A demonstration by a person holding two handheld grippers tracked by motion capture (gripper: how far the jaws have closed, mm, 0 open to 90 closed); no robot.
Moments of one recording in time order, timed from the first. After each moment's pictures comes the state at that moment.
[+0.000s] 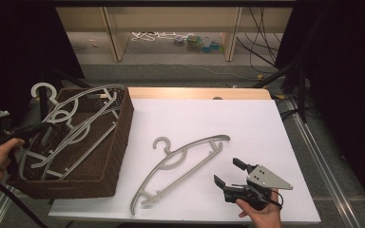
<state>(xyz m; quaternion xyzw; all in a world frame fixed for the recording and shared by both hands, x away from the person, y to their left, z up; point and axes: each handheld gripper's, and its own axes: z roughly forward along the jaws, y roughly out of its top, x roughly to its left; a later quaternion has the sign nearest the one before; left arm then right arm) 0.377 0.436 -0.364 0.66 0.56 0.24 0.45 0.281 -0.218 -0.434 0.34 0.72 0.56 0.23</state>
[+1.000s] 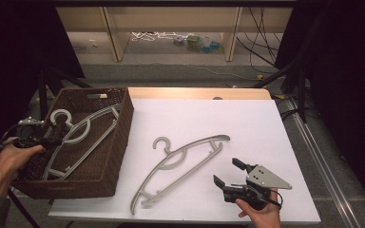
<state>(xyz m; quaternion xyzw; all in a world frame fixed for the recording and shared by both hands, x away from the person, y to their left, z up) 0.407 0.418 -0.410 0.75 0.56 0.19 0.28 0.281 -0.218 -0.434 0.34 0.72 0.55 0.23</state>
